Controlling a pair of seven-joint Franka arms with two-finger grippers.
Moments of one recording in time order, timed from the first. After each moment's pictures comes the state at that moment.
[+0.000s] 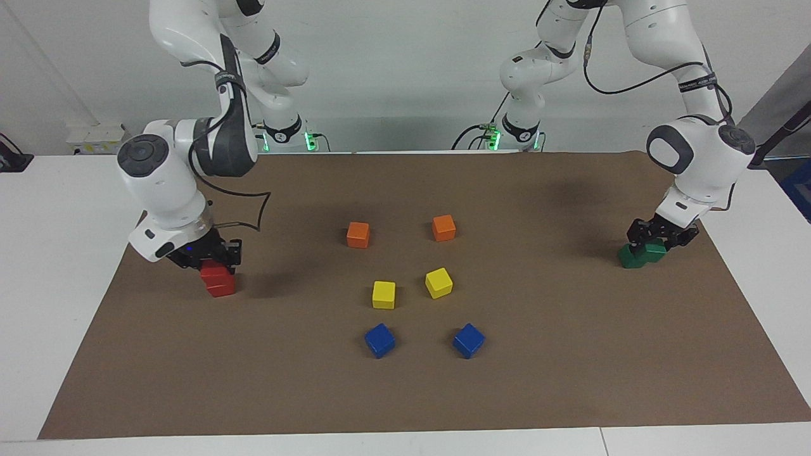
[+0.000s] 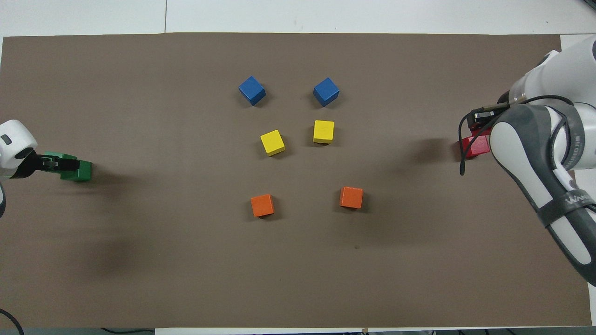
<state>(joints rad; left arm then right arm) 0.34 0.16 -0.09 -2.11 -0.05 2.37 0.47 -0.21 0.26 0.17 -1.77 -0.12 2.01 -0.03</state>
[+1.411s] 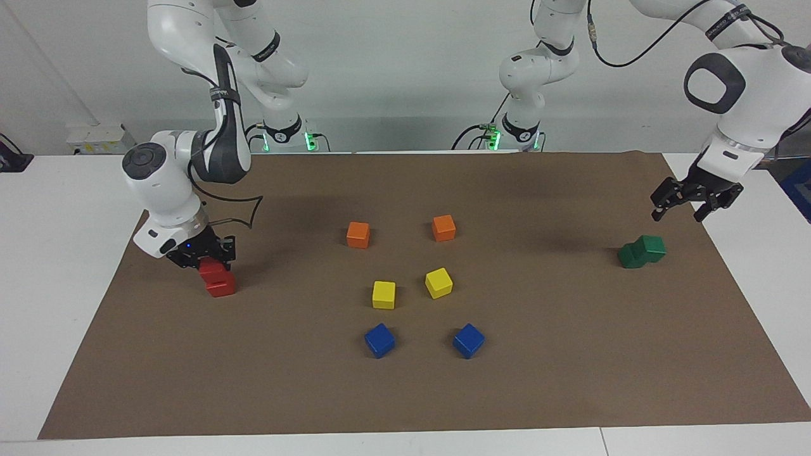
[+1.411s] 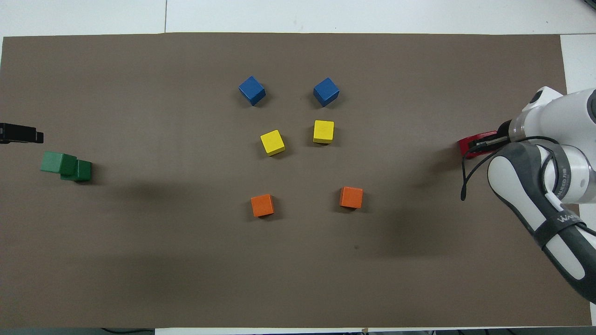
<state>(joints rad) 0.27 0.02 -0.11 -1.77 -0.06 1.89 0.24 -0.26 0.19 0.17 -2.05 -0.08 2.29 -0.21</state>
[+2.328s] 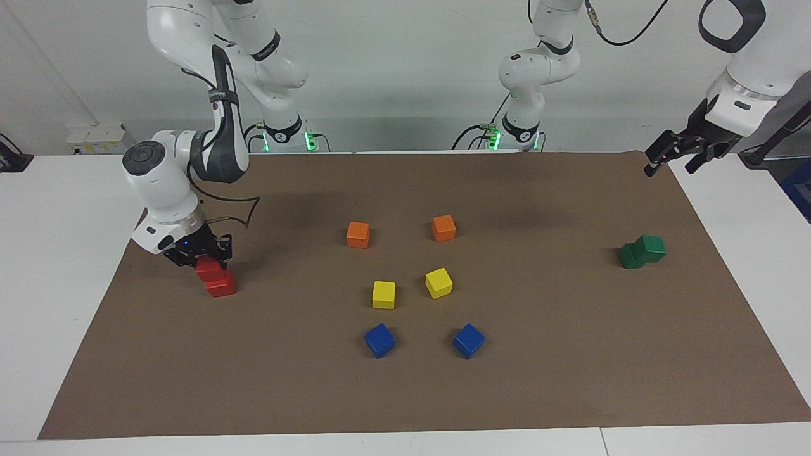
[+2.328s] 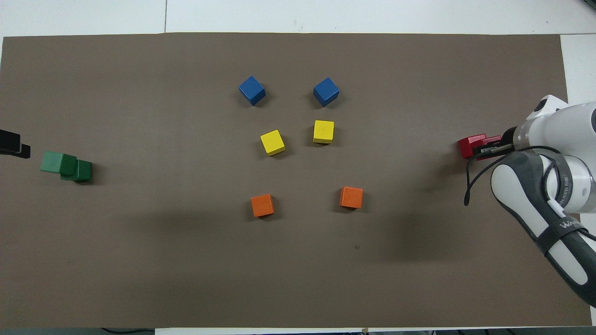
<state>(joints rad) 0.19 0.00 -0.11 -1.56 -0.01 1.51 0.07 -0.29 0.17 0.17 -2.10 -0.08 2.34 -0.24</state>
